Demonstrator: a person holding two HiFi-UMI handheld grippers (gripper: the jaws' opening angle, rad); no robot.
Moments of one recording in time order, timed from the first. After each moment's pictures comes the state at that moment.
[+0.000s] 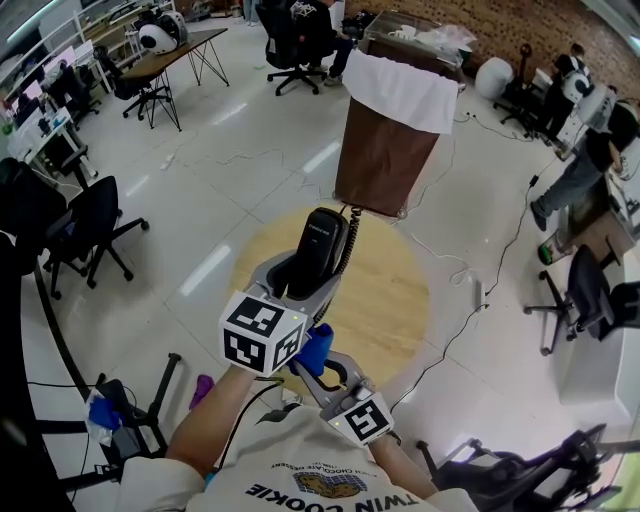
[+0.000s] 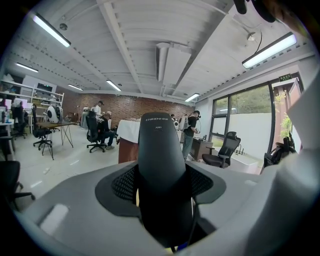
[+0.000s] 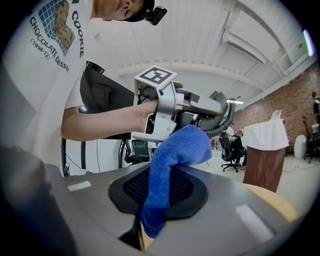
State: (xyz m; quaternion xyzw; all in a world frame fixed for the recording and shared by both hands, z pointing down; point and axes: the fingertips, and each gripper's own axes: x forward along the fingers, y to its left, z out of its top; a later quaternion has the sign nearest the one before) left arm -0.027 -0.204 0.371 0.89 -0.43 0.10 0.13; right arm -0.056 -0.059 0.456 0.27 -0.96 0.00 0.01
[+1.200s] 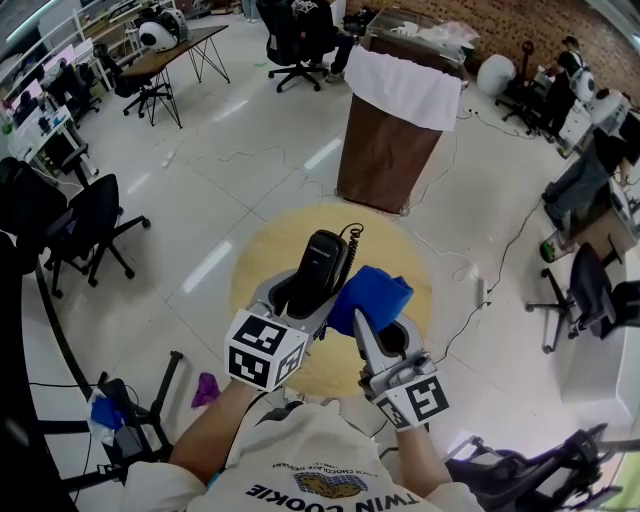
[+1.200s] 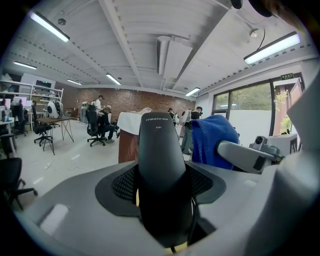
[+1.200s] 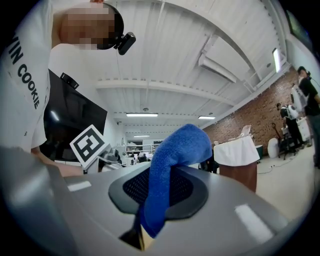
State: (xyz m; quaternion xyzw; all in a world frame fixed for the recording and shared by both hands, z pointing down) left arm -0.030 -0.181 0.405 0.89 -0.42 0.13 0.14; right arm 0.033 -0.131 0.359 0.41 -0.91 0.02 -0.08
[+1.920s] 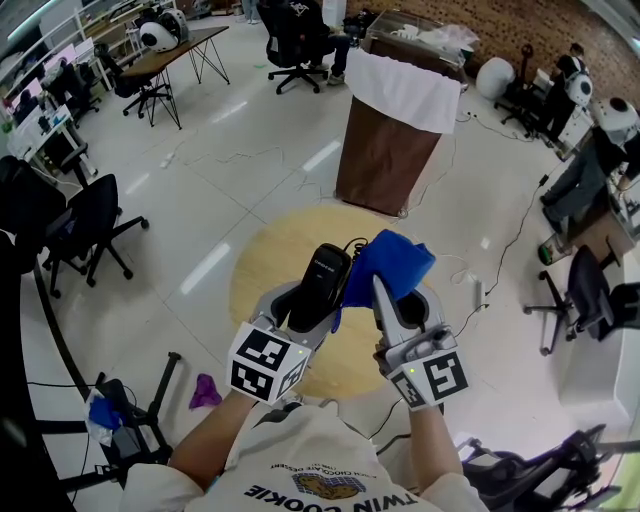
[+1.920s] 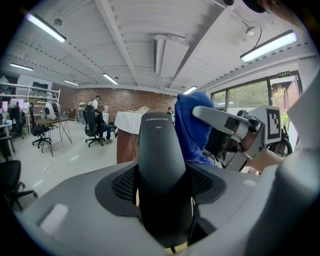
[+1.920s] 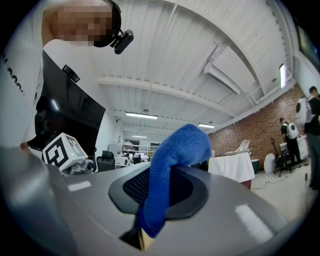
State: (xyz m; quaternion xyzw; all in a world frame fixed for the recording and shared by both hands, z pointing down) left arm -0.022 -0.162 0.410 0.89 -0.41 0.13 0.14; right arm 0.051 -0.168 0.313 0.43 -0.90 -0.04 -0.07
